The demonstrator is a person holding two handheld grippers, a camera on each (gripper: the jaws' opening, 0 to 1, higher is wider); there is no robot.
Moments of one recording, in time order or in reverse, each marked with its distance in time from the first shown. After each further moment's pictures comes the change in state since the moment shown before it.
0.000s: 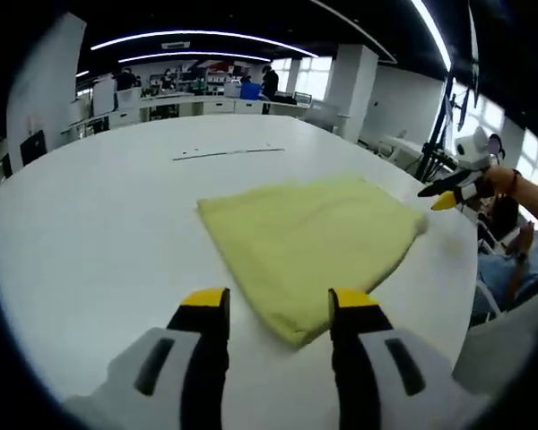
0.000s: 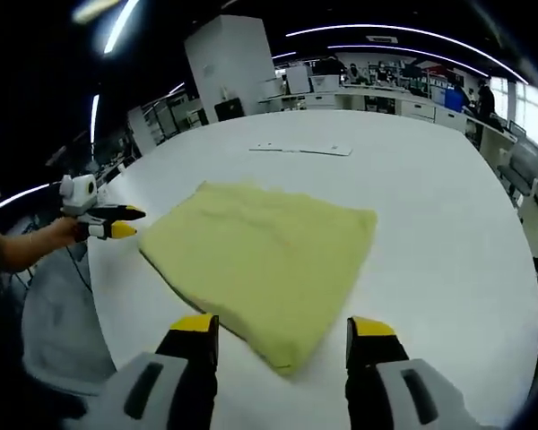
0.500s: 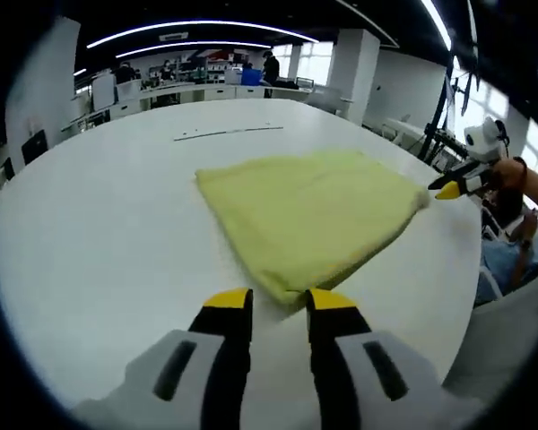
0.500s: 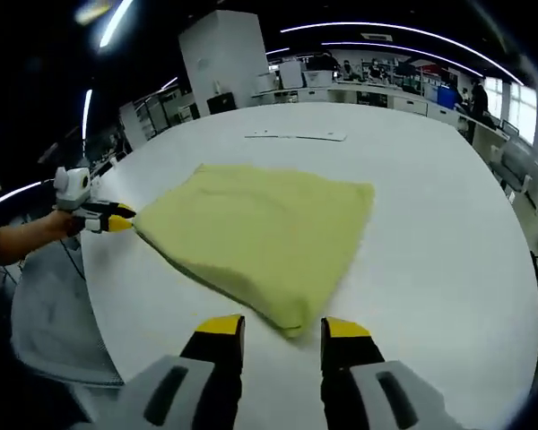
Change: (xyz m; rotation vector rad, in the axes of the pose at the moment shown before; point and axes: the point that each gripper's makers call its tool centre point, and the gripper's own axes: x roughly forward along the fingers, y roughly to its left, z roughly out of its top) left arm -0.003 -0.004 -0.032 -0.004 0.052 0.025; right arm 0.000 0.005 -0.036 0.011 0.014 -0.056
